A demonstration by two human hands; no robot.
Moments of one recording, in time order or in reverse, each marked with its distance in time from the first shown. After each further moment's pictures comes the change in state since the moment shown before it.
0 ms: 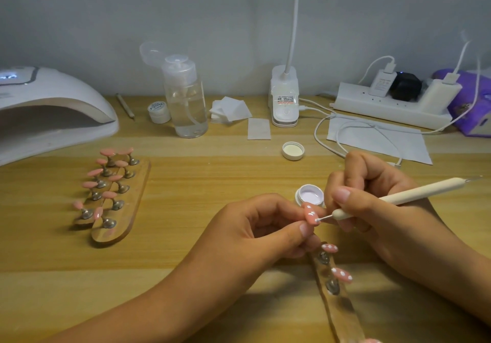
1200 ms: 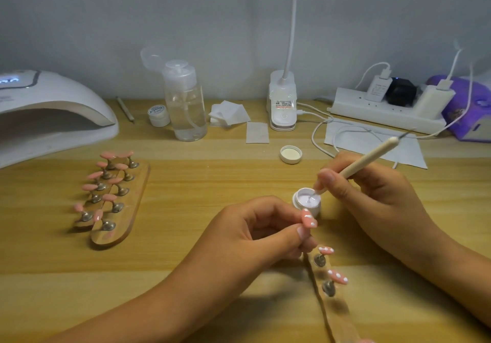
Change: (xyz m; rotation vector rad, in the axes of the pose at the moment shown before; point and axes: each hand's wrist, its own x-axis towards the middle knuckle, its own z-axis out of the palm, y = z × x) left_hand 0.001 -0.001 -0.002 0.023 -0.003 0.004; right_hand 0.013 0.009 -0.015 -0.689 0.105 -0.269
